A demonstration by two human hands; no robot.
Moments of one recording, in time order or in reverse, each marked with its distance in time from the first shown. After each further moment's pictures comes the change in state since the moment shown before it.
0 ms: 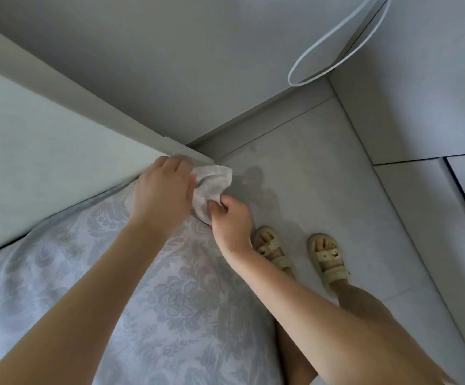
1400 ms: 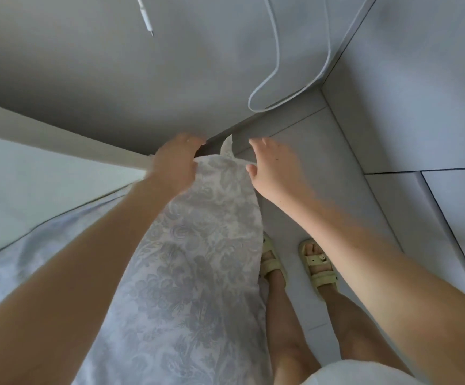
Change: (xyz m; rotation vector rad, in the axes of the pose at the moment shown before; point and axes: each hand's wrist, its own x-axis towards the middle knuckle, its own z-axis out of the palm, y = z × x) left_hand 0.082 0.047 -0.038 -0.137 -0.294 -0.177; right_hand 0.097 -0.066 -0.155 -0.977 -0.216 -0.421
